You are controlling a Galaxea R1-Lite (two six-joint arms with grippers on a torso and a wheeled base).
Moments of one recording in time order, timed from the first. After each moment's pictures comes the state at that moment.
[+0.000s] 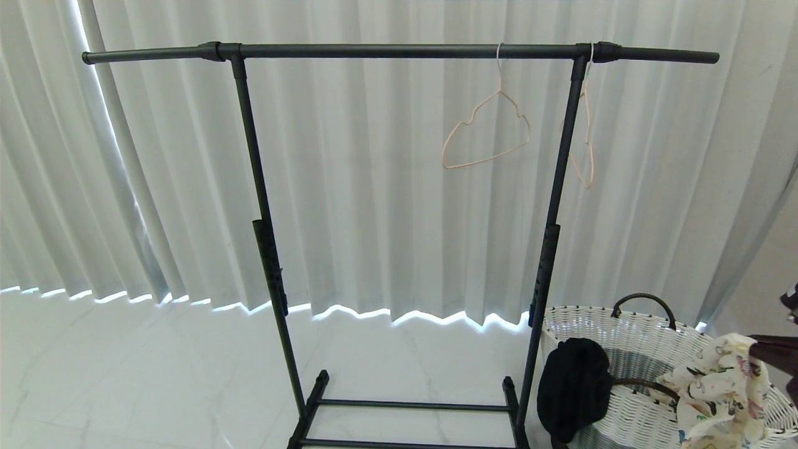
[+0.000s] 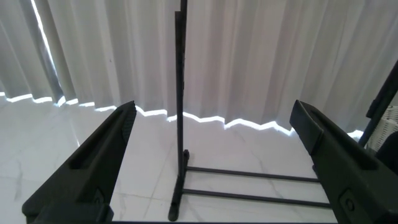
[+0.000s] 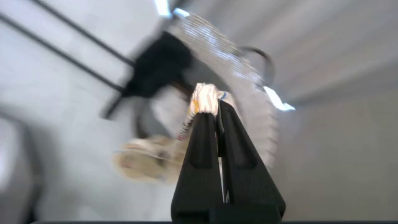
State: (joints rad) left arm 0.00 0.00 0.00 0.00 0.00 0.00; right arm 0.22 1.02 -0.61 0.14 -0.01 -0.48
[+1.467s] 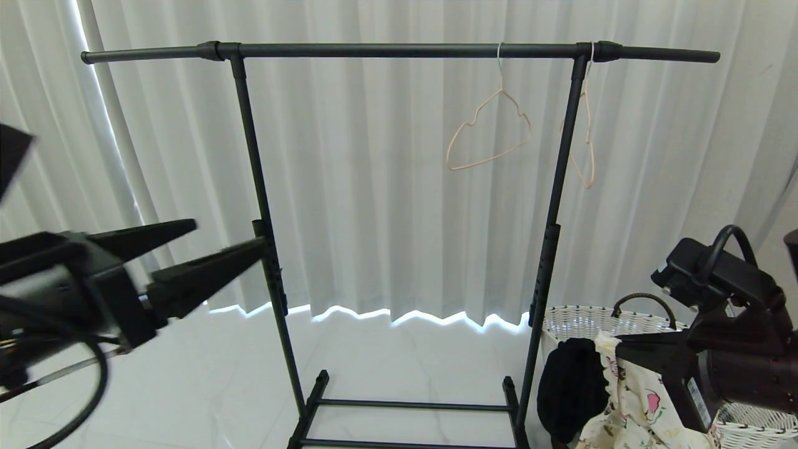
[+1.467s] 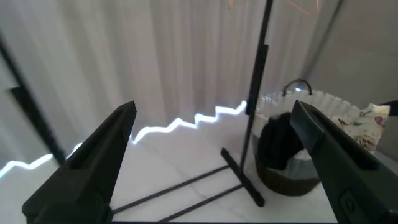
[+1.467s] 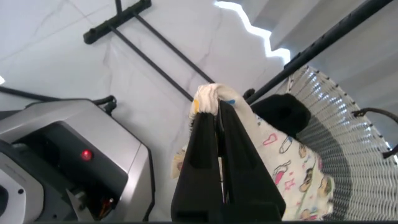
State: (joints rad) left arm -0.41 1.11 -0.66 -0.33 -0.17 -0.02; right arm 0.72 1.26 -0.76 0.11 -0.07 -0.10
